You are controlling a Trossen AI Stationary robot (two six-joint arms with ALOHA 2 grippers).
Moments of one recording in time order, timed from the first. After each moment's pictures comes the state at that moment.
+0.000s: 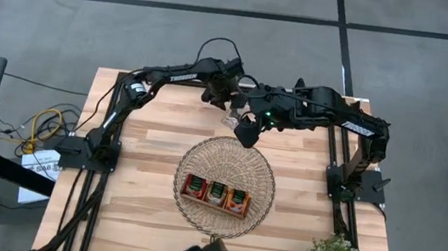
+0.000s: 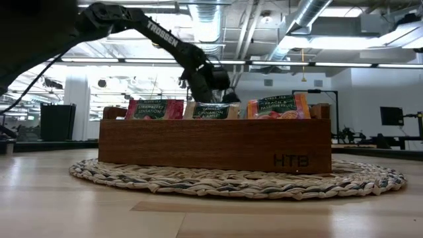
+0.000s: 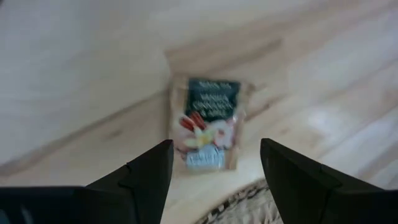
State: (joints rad) left arm 0.60 2.34 2.00 -0.90 0.33 -0.70; right arm 0.03 1.80 2.30 -1.41 0.34 0.48
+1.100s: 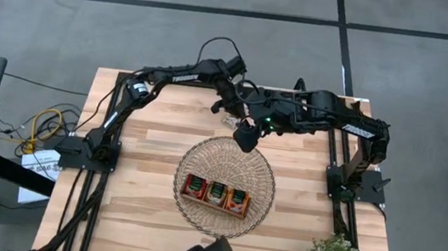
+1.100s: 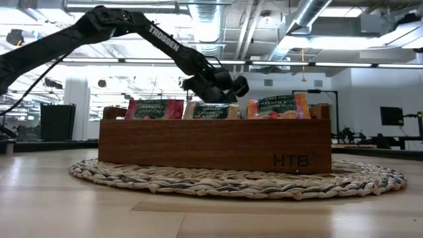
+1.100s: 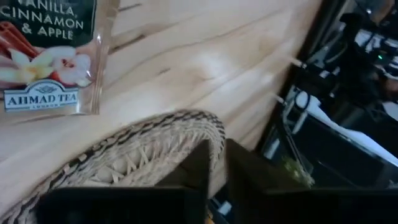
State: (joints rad) left arm 0.61 2.37 2.00 -0.73 0.86 -1.00; right arm 0.07 1.80 2.29 -1.40 0.34 0.52
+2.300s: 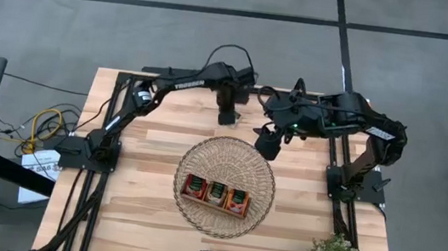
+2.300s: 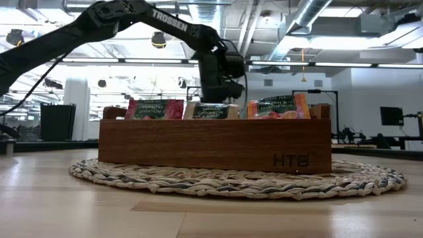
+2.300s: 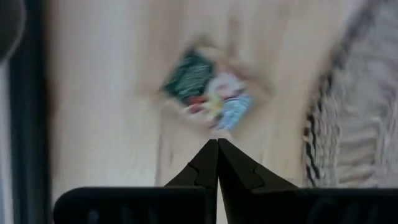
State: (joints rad) left arm 0.49 2.39 2.24 -1.20 0.04 0.32; right arm 0.13 1.70 2.29 -1.50 0.37 0.42
